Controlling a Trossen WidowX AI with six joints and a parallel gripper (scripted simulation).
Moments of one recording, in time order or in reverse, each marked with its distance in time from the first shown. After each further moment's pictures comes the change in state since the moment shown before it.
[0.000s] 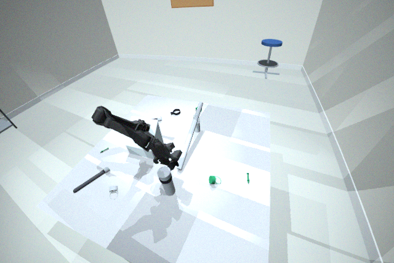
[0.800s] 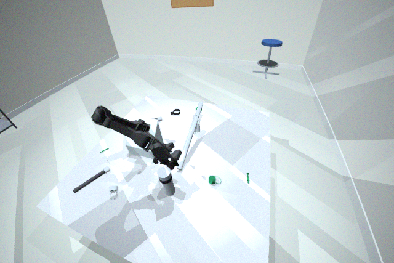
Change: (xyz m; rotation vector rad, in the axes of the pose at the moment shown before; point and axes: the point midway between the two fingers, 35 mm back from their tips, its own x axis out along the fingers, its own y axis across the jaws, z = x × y) arm -0.001 0.001 0.000 -0.016 -0.009 0.000
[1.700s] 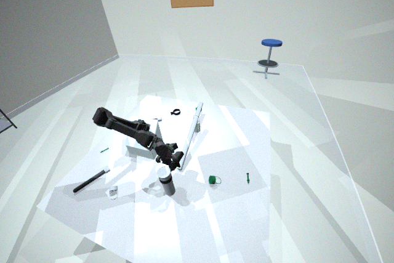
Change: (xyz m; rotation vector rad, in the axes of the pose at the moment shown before) arm 0.006 -0.011 -0.001 0.117 0.064 -0.001
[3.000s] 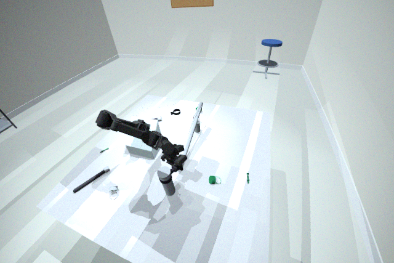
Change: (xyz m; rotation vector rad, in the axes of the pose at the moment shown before) arm 0.012 -0.021 -0.003 0.231 0.132 -0.001
